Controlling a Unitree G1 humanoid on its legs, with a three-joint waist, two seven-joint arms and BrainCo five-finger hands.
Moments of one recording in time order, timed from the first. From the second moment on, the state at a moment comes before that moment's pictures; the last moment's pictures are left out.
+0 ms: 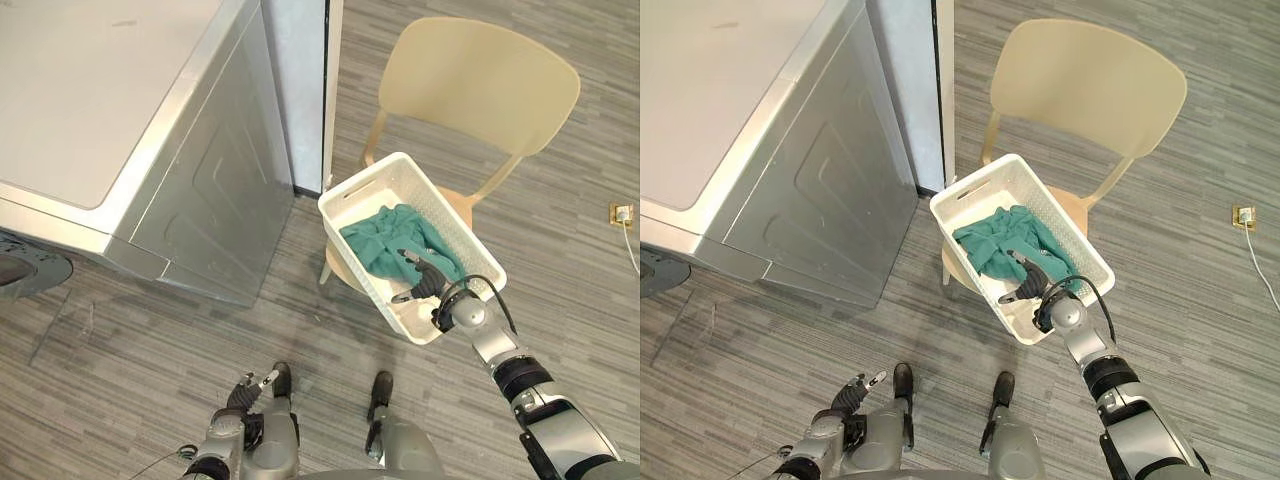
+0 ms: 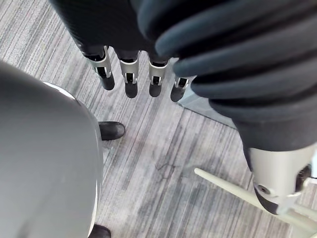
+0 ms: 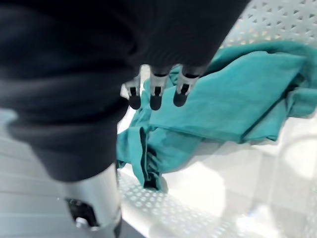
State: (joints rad) left arm -0.12 0.10 0.03 1.05 -0.08 -0.09 0.07; right arm -0.53 -0.40 0.24 0.74 -0.17 -0.09 0.04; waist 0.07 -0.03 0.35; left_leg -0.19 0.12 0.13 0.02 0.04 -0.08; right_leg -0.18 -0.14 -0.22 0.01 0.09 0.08
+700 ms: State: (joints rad) left arm -0.19 0.09 -0.07 0.97 -0.21 -0.12 0.10; right arm -0.87 -0.45 -0.06 1.16 -0.25 -0.02 -0.14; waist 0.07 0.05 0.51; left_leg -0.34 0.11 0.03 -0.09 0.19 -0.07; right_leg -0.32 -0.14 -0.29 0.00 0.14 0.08
